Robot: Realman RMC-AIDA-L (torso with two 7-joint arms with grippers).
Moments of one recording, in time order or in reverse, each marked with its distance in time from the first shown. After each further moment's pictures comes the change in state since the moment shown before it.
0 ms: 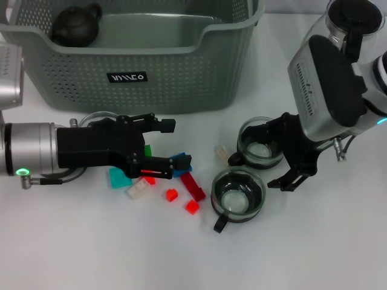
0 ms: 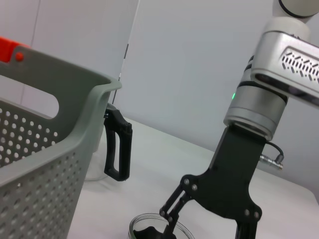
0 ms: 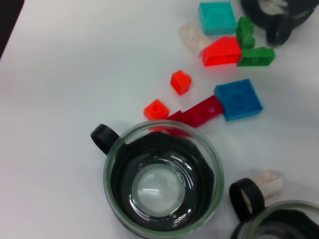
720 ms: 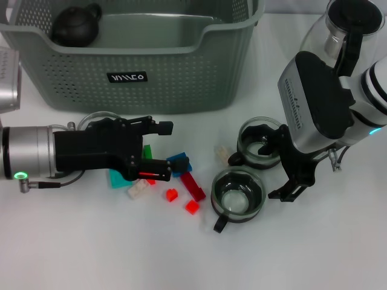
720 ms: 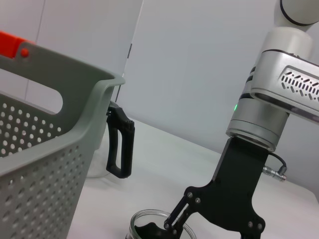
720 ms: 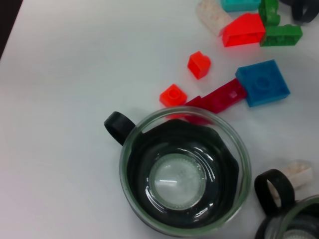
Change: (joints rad) left arm 0.008 0.004 -0.006 -0.015 0.000 -0.002 0.006; right arm 0.009 0.000 -0.076 0.042 -0.002 0.033 0.046
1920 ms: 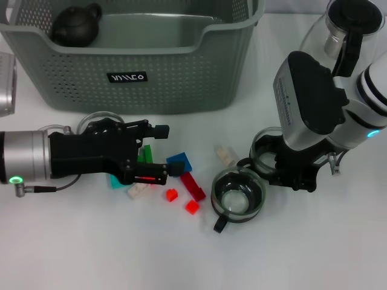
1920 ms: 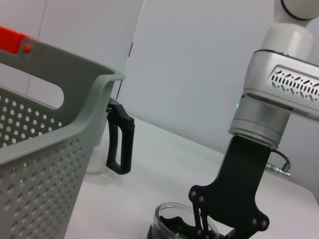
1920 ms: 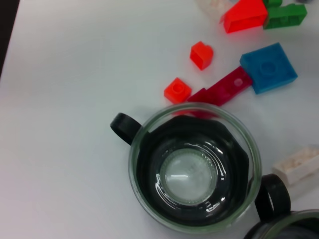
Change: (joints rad) left arm 0.015 0.005 0.000 0.000 0.000 0.010 0.002; right arm 0.016 0.002 -0.031 -0.011 -0.025 -0.041 0.132
